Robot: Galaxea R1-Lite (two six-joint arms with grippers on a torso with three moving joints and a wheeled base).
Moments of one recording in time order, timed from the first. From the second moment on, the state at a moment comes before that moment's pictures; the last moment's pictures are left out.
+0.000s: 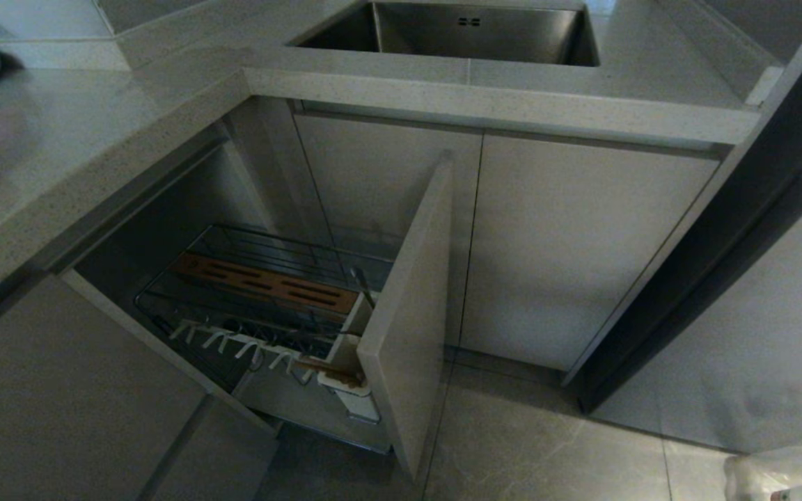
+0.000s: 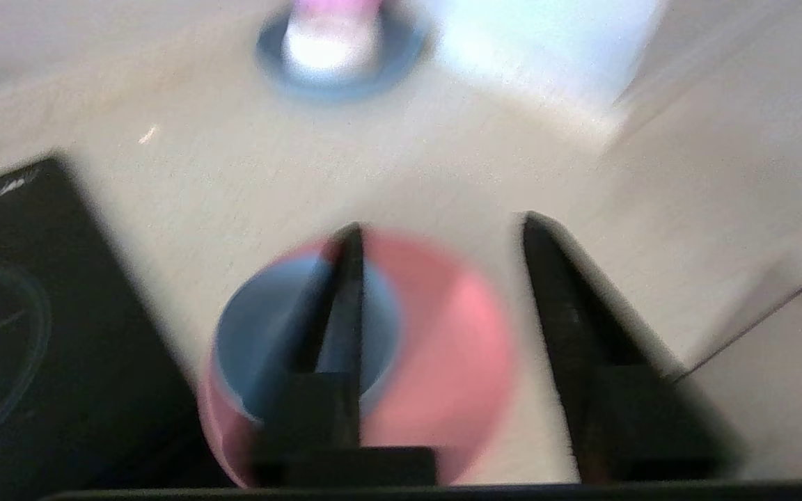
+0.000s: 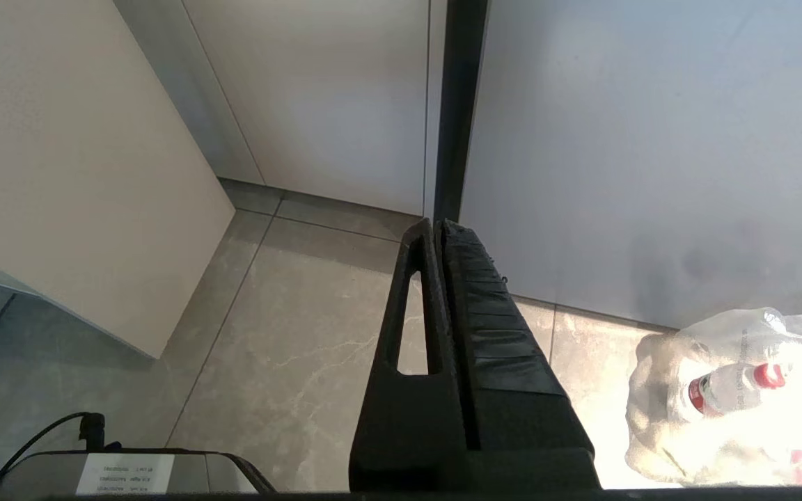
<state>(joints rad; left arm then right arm) 0.46 1.24 -1.96 0.60 0.11 -0.16 0.00 0.00 0.00 0.01 -0.01 0.01</state>
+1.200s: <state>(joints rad) -0.33 1.38 -1.65 0.48 0.09 -0.47 0.00 0.00 0.00 0.01 -0.01 0.01</state>
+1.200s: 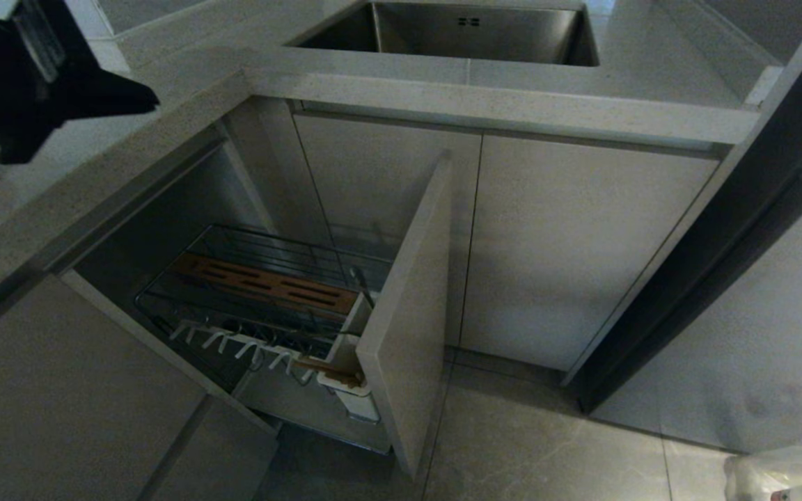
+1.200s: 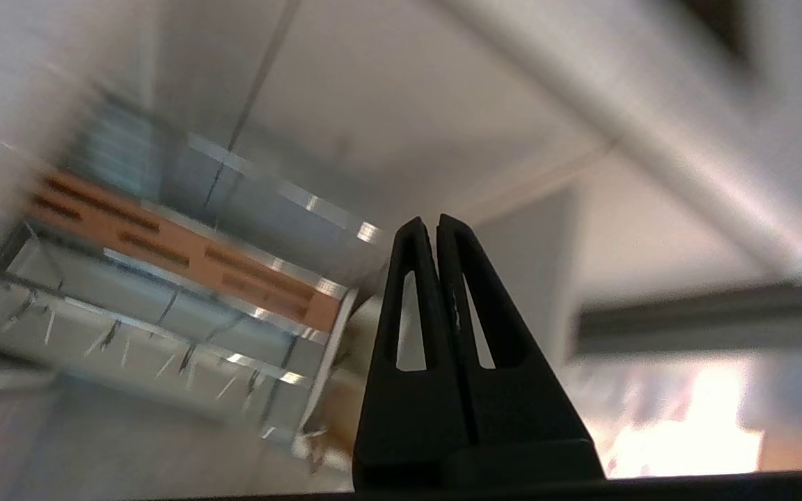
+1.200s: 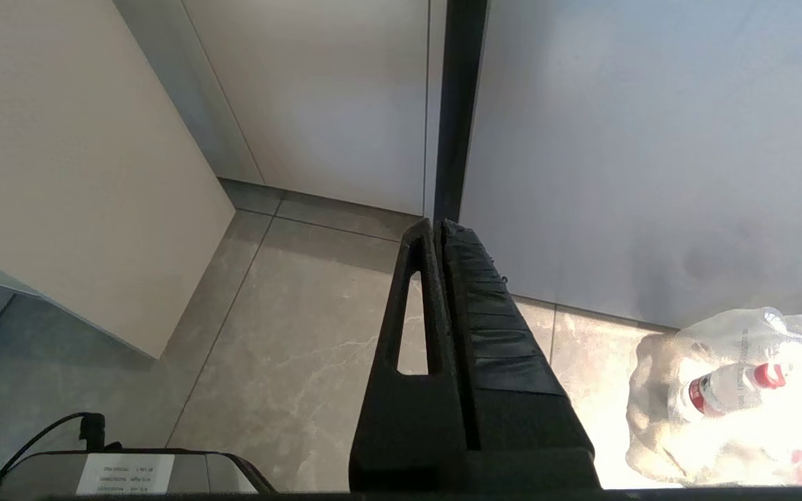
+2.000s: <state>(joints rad) -0.47 1.75 -1.69 0.52 0.12 -0.09 0.00 0.00 0.00 0.01 -0.01 0.01</state>
